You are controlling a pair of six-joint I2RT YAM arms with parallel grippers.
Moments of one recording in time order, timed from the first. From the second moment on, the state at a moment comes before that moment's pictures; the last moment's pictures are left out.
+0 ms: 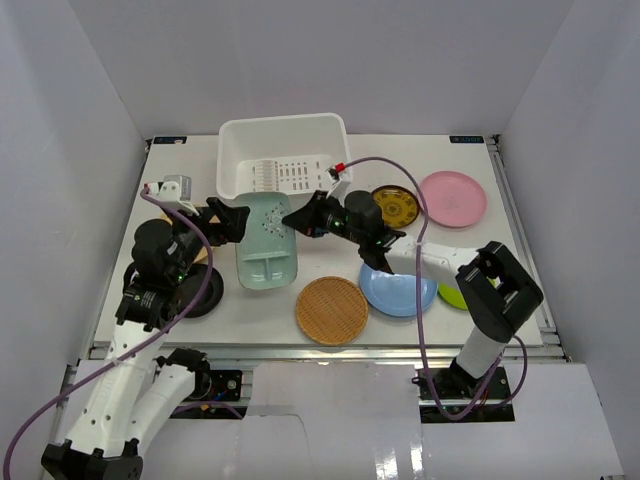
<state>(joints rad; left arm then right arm) -0.24 0.70 0.81 -0.17 0.10 -0.36 0.81 1.69 0.99 0.58 -0.25 0.79</state>
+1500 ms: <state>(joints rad) -0.48 1.23 0.55 -0.20 0.43 -0.59 0.61 2.28 1.90 0.05 0.12 0.54</state>
